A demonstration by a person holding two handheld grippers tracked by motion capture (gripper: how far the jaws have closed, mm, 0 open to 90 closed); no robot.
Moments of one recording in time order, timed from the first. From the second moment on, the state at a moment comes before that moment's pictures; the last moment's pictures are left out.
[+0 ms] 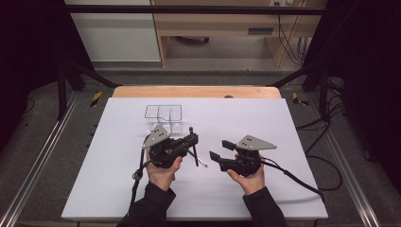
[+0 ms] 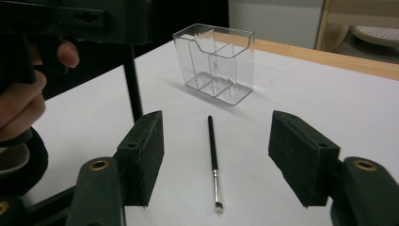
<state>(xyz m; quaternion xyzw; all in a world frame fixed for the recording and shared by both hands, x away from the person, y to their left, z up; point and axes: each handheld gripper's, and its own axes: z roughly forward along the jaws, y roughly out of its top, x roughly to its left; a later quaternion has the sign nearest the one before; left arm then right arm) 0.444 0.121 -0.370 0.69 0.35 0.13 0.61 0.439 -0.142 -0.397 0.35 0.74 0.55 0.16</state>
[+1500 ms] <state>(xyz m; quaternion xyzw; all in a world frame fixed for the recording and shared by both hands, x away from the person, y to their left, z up) 0.469 0.183 -0.337 0.68 0.38 0.22 0.58 0.448 -0.176 -0.408 0.43 0.73 0.50 0.21</state>
